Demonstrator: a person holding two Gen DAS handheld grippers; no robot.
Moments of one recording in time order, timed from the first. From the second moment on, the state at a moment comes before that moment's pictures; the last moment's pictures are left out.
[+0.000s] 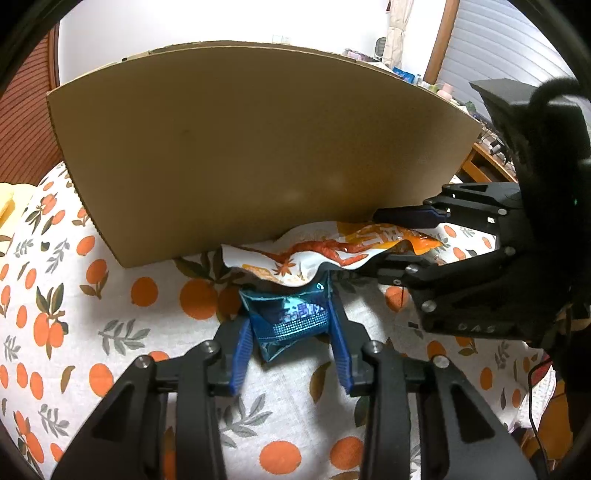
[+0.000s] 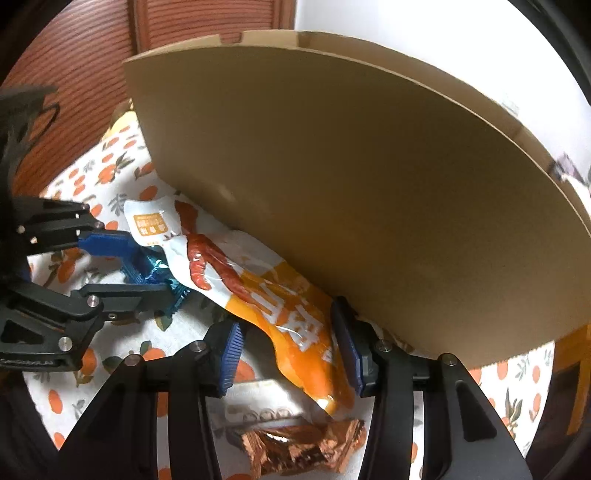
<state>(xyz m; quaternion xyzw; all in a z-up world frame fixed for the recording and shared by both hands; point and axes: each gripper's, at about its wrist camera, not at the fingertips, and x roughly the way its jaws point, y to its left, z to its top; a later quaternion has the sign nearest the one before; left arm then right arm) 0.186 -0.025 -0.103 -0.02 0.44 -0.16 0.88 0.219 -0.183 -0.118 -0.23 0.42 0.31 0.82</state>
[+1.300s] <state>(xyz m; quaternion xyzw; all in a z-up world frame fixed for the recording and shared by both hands) 0.142 0.020 -0.080 -0.06 0.41 -0.15 0.90 0.143 -0.212 -0.073 -0.24 0.33 0.34 0.85</state>
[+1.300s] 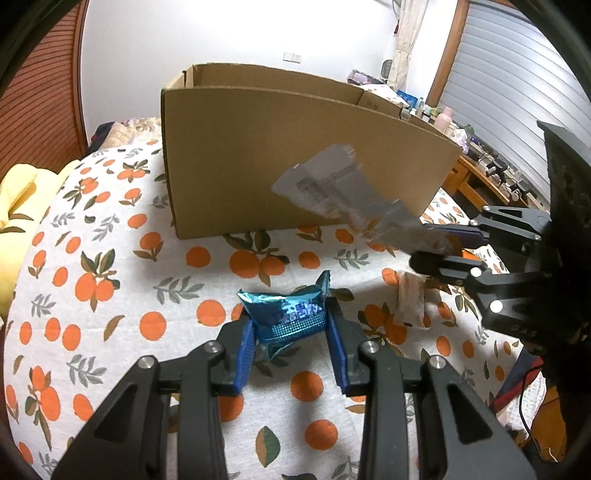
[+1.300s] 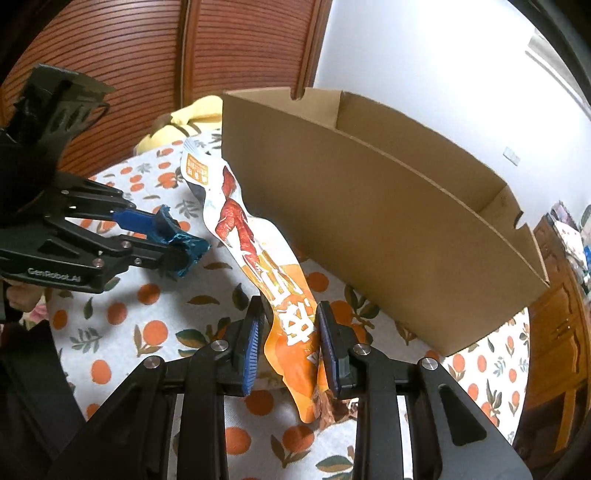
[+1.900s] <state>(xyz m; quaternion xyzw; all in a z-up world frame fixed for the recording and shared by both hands) 0.137 0.009 -0.040 -0.03 0.37 -0.16 0.91 0.126 -0.240 -0.034 -0.21 0.30 0.33 0.87</state>
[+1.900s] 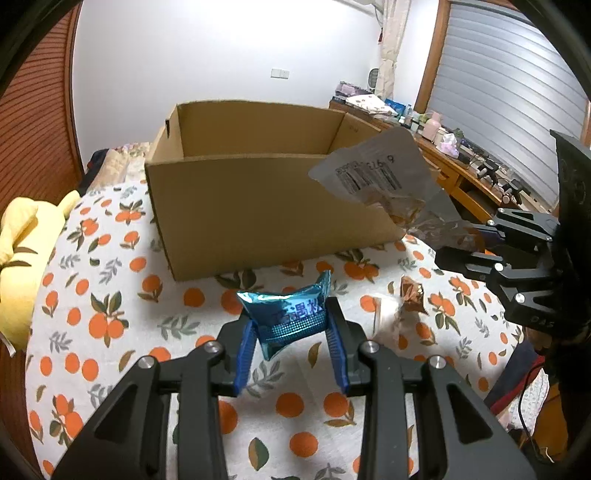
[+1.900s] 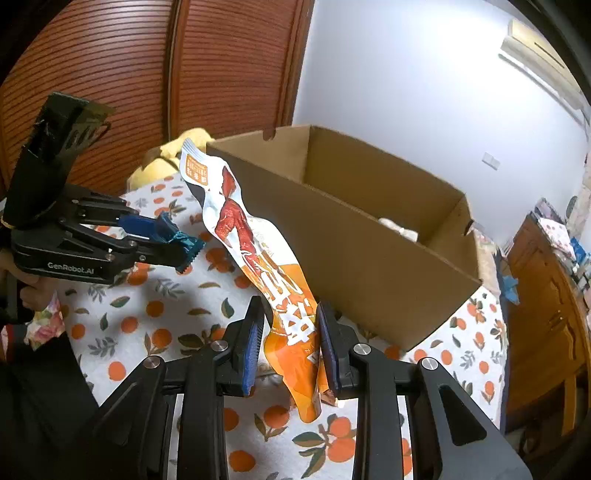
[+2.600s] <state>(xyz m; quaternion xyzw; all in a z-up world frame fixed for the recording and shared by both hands) 0.172 0.001 0.028 0.00 0.32 -0.17 0.93 0.143 -0.246 0.001 -0.20 0.27 0.30 0.90</state>
